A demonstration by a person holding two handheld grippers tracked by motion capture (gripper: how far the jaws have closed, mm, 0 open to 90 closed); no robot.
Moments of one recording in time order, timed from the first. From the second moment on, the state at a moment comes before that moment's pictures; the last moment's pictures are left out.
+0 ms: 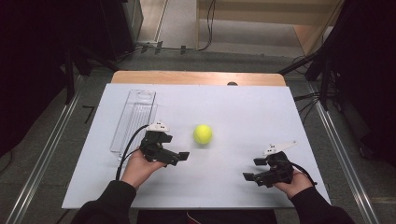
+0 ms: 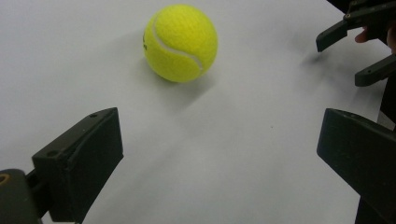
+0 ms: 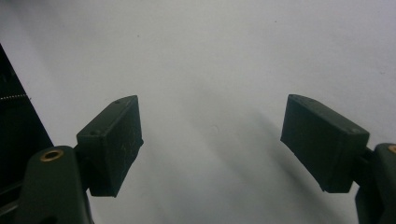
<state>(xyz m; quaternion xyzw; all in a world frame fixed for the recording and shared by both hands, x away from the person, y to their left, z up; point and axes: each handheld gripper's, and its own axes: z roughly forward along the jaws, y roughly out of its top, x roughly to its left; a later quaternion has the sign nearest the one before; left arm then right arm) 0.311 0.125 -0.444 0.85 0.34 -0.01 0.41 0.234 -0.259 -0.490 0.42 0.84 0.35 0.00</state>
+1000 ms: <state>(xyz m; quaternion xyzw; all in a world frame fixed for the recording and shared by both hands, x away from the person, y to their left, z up) 0.339 0.111 -0.435 0.85 0.34 -0.01 0.40 0.234 -0.259 -0.489 0.42 0.84 0.35 0.00</state>
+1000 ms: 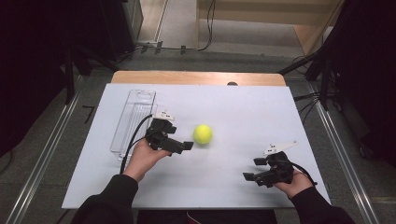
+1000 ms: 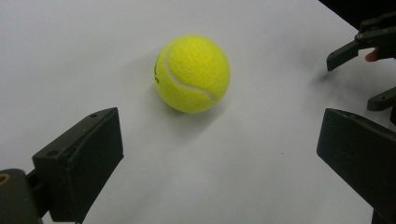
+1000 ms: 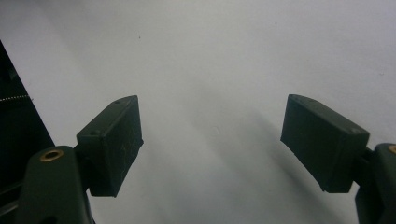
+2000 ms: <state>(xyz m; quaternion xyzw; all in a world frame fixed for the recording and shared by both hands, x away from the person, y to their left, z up) 0.363 0.084 -0.427 0.86 0.33 -0.01 0.40 0.234 -0.260 -0.489 0.42 0.84 0.35 0.00</state>
